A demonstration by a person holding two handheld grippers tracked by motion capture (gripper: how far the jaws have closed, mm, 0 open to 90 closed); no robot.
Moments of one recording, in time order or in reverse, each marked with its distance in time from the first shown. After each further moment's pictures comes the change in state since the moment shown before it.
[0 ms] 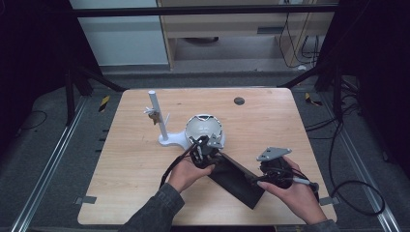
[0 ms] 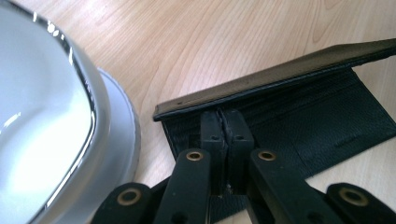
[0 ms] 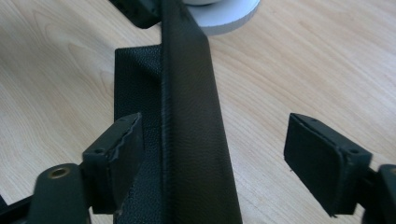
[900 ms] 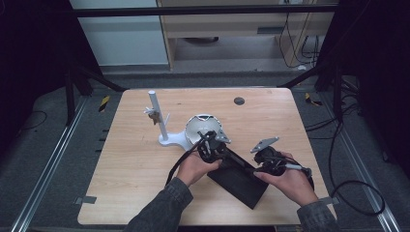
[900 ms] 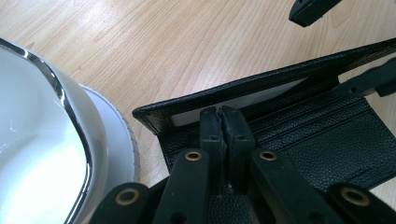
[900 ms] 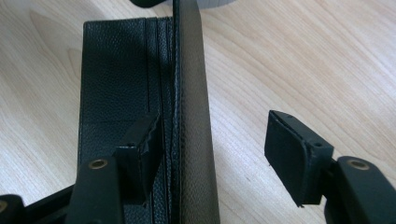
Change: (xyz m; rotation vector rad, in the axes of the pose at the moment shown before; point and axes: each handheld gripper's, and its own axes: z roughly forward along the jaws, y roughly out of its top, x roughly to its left) left arm 0.005 0.016 0.014 0.002 -0.007 -0.018; right arm -0.019 0.016 0.028 0.147 0.026 -0.039
